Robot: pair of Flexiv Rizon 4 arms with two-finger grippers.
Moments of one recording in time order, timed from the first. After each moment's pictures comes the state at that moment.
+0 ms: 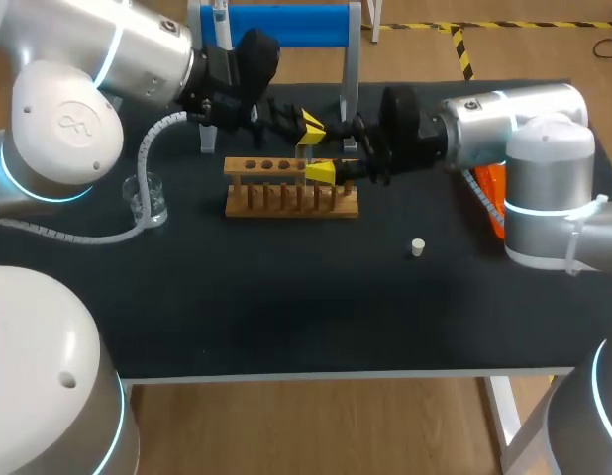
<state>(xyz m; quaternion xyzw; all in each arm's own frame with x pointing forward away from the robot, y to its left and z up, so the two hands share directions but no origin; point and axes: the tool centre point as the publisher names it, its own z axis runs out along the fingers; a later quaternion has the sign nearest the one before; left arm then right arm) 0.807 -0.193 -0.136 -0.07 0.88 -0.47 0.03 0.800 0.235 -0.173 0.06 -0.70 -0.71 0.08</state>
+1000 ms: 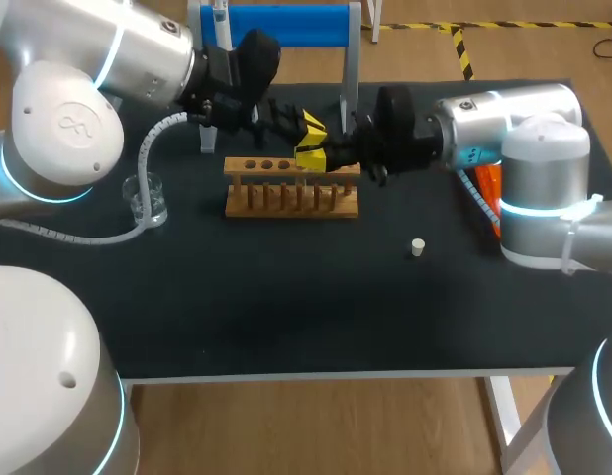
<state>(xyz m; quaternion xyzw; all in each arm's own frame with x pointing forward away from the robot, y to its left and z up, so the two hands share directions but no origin) 0.805 -0.194 -0.135 -0.07 0.88 -0.47 0.03 0.796 0.240 -0.170 0.07 -0.69 -0.71 0.09</state>
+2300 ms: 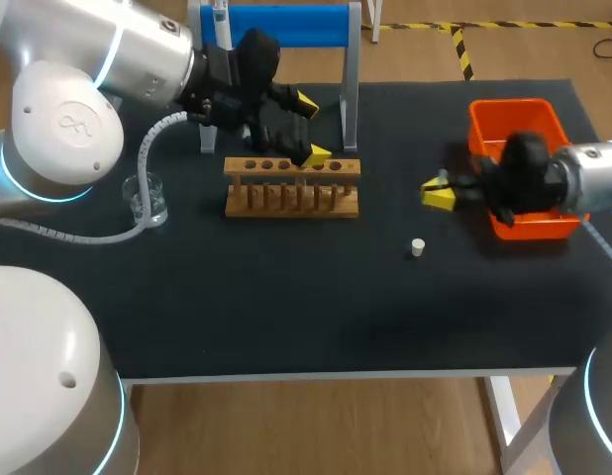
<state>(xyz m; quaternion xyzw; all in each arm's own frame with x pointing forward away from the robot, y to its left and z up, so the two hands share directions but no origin) 0.807 -0.194 -0.136 -0.07 0.88 -0.47 0.03 0.776 0.057 -0.229 0.03 -0.69 -0.72 0.07</state>
